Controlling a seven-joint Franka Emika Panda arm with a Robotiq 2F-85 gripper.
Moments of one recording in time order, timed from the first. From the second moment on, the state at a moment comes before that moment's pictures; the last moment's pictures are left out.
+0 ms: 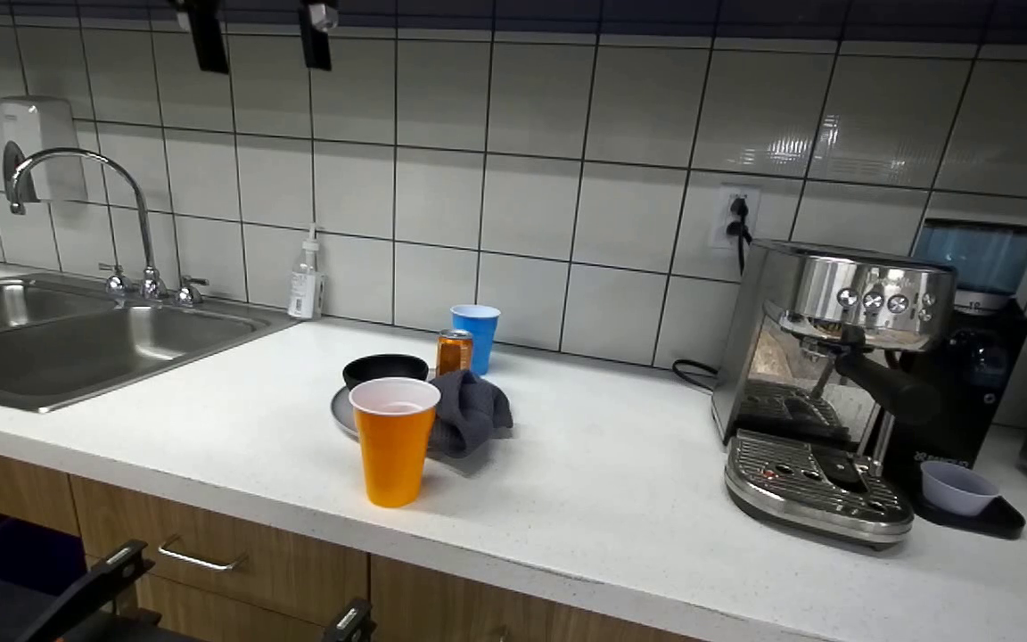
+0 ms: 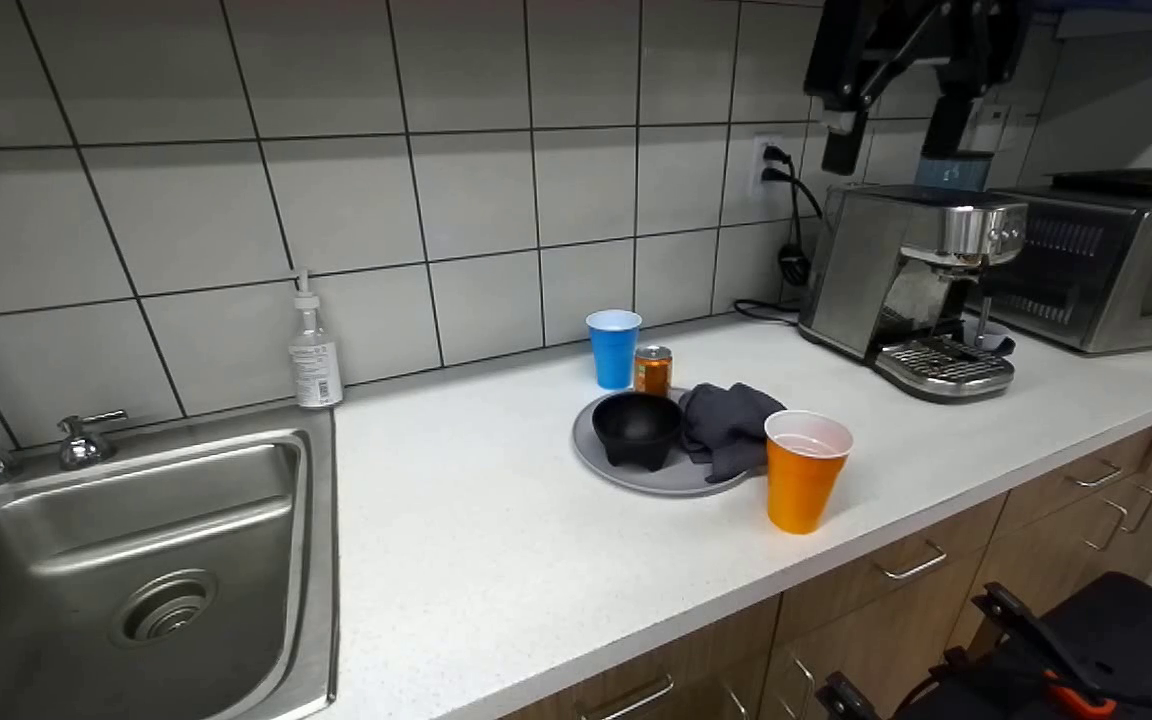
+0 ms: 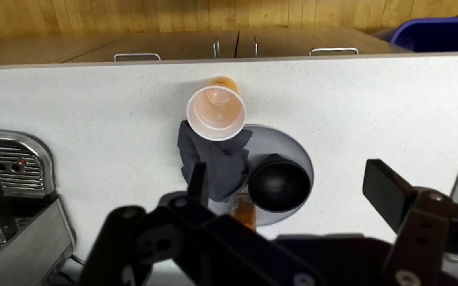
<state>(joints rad) 0.02 -0.88 0.05 -2.60 -0.05 1.85 0.06</state>
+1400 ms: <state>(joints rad) -0.04 -0.60 0.14 -2.78 -0.10 2.34 0.33</state>
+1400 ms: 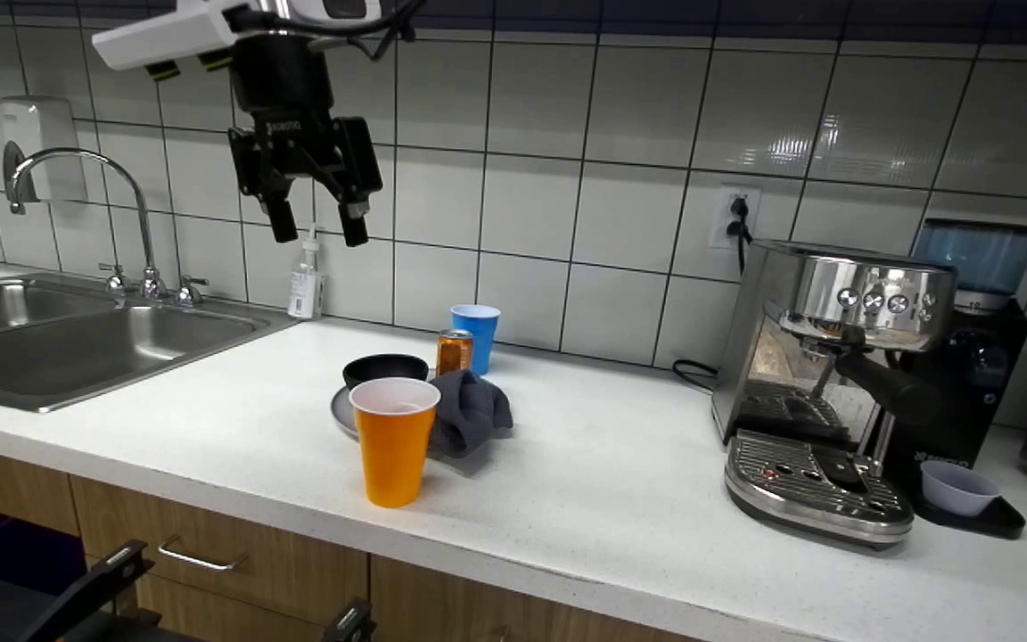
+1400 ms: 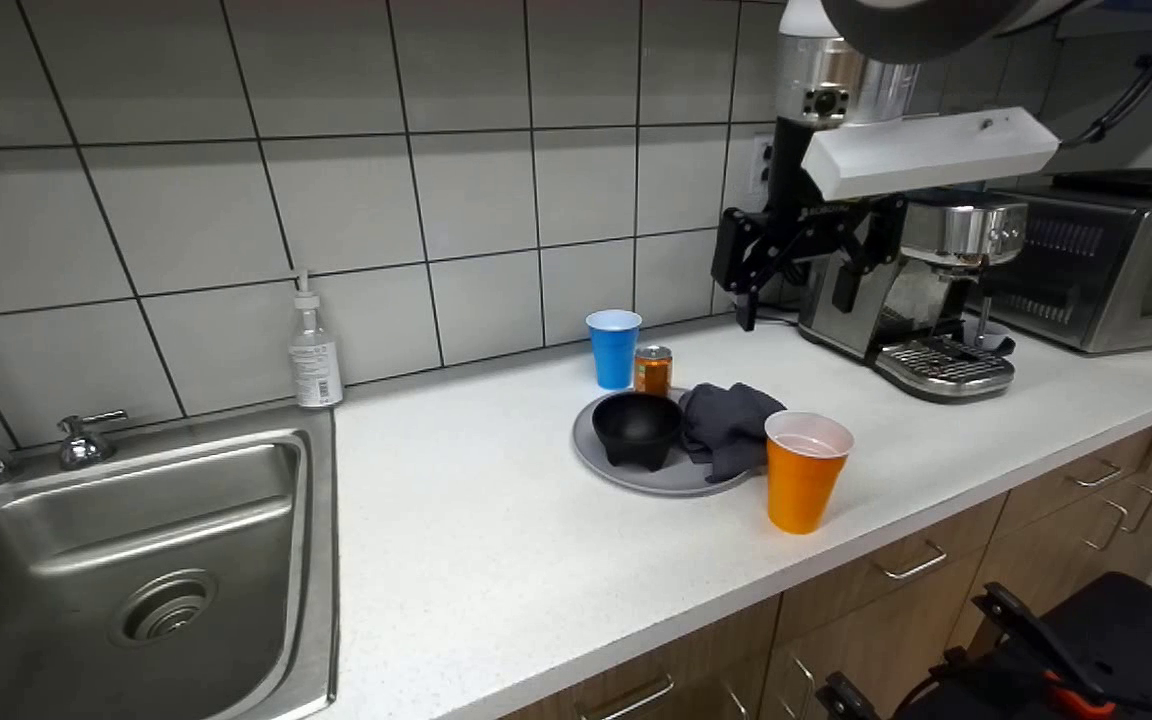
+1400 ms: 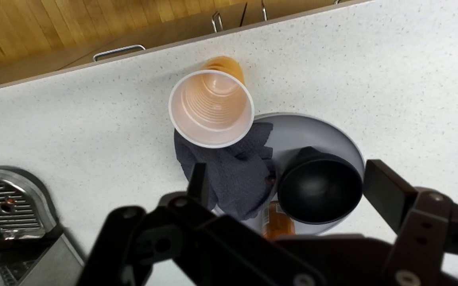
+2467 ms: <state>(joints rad) -0.03 -0.18 0.16 -2.63 -0.13 2.54 0.34</state>
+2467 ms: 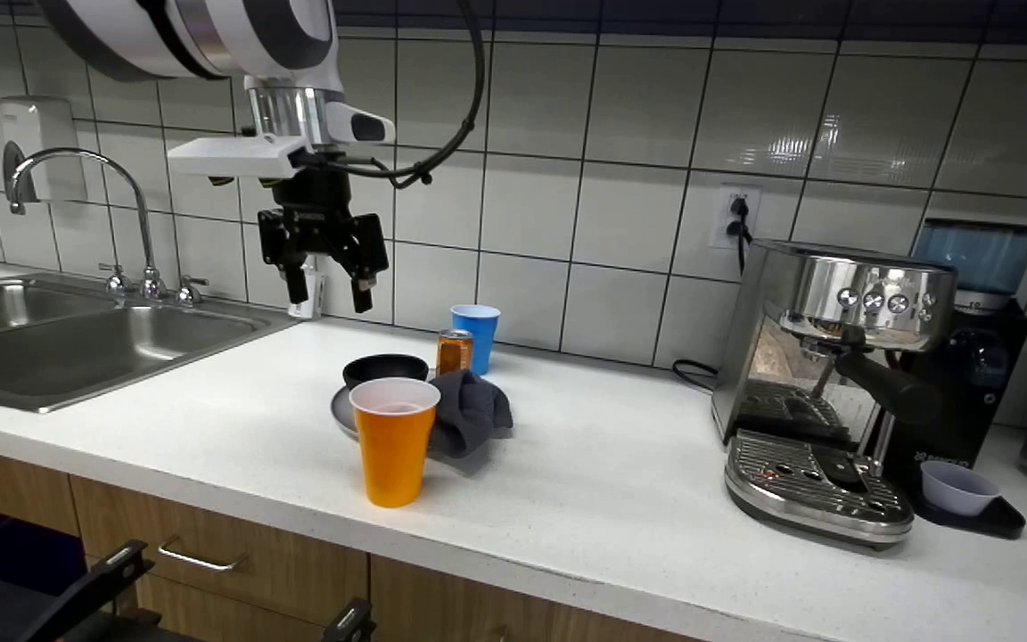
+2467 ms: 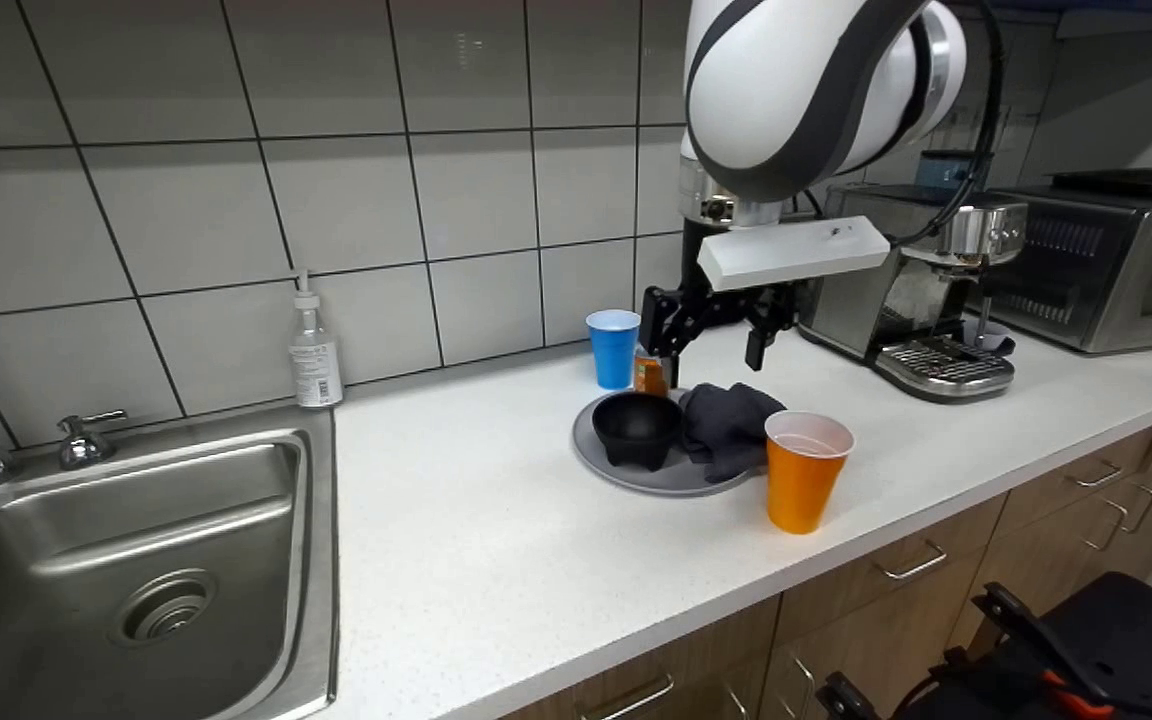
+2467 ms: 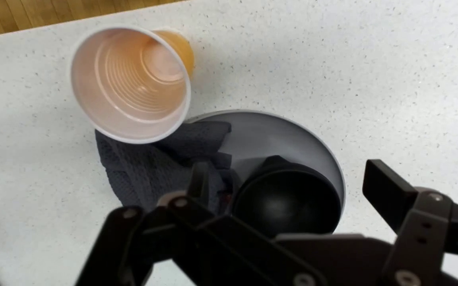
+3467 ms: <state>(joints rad) 0.11 0.26 0.06 -2.26 -0.23 2.56 0.50</state>
